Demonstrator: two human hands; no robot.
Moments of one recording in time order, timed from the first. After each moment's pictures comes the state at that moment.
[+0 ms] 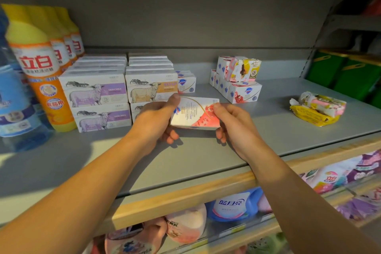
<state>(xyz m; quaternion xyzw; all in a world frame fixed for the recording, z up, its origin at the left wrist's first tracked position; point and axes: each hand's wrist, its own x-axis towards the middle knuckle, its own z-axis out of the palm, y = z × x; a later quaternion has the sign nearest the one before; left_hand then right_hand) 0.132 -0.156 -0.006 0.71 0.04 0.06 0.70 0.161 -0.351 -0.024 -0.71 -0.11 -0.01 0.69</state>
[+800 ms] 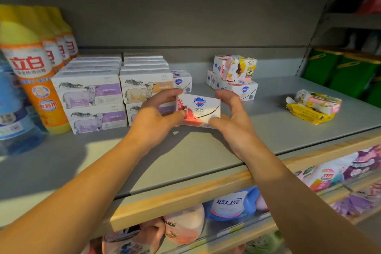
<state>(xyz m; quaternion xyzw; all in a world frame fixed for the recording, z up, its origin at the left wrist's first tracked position) 0.127 -0.161 -0.005 0.76 -0.08 0.17 0.62 0.158 -0.355 -0.025 -0.70 -0.17 -0.05 0.69</state>
